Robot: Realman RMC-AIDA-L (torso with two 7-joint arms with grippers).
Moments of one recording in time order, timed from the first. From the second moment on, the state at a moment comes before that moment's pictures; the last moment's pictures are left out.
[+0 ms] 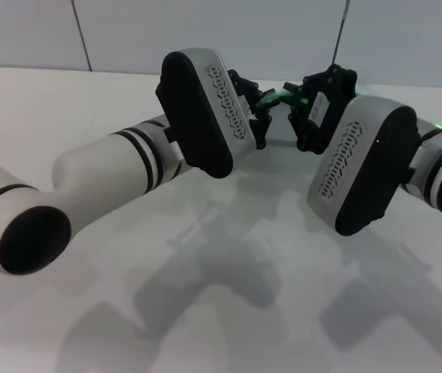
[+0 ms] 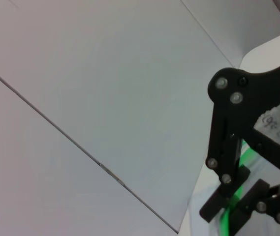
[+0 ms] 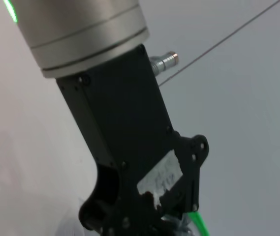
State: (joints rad) left arm -0.51 -1.93 2.20 1.12 -0.79 0.05 0.92; right arm 0.32 2.04 -2.00 -1.34 0.62 0.22 -1.22
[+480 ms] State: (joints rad) left arm -0.48 -1.93 2.20 1.13 -0.79 0.10 0.92; right arm 0.32 2.04 -1.97 -1.30 0.57 0.22 -1.20
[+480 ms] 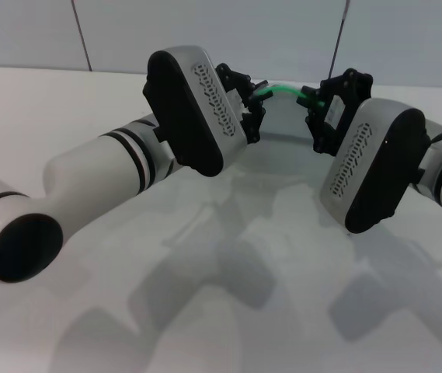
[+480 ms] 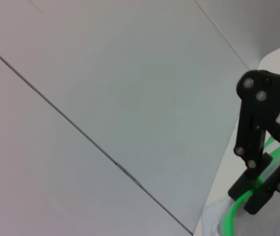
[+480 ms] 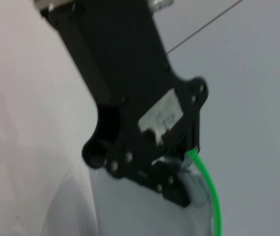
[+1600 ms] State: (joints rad) left arm -0.31 -1.87 2.19 1.31 -0.79 0.13 0.93; right arm 0.35 2.04 -1.77 -1.18 0.29 0.22 -0.90
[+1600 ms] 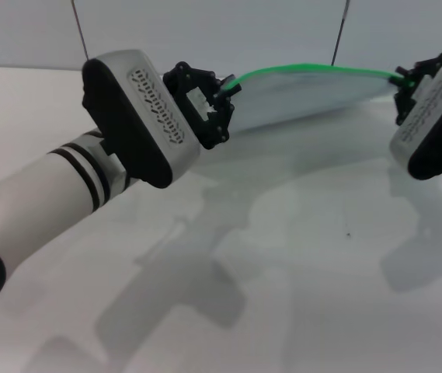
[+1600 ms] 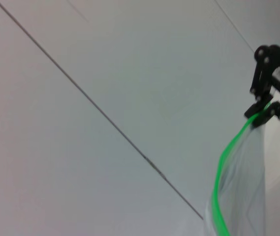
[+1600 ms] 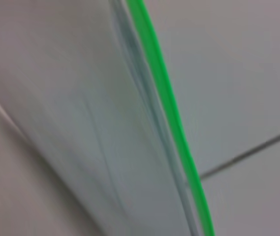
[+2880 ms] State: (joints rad) left arm -0.28 -1.87 2.17 1.32 -0.79 0.13 0.93; right arm 0.36 2.04 -1.67 -1.12 0.23 0.22 -0.90
